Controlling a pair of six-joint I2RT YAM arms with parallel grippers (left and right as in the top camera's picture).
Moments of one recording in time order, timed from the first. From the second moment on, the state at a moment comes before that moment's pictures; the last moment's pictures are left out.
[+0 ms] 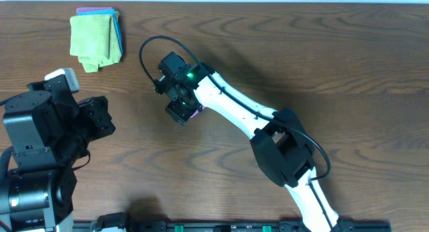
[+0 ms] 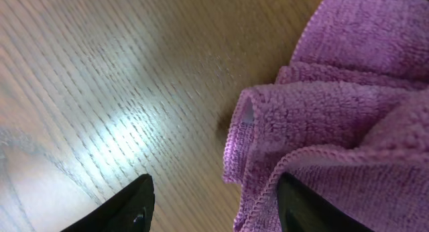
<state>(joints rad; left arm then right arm) 0.12 0.91 1.29 -1.05 0.22 -0.35 0.78 2.31 1.94 -0.98 -0.16 -0.11</state>
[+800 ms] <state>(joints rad) 0.12 0.91 1.29 -1.05 0.21 -0.32 0.65 2.27 2.28 -1.19 0.00 -0.09</state>
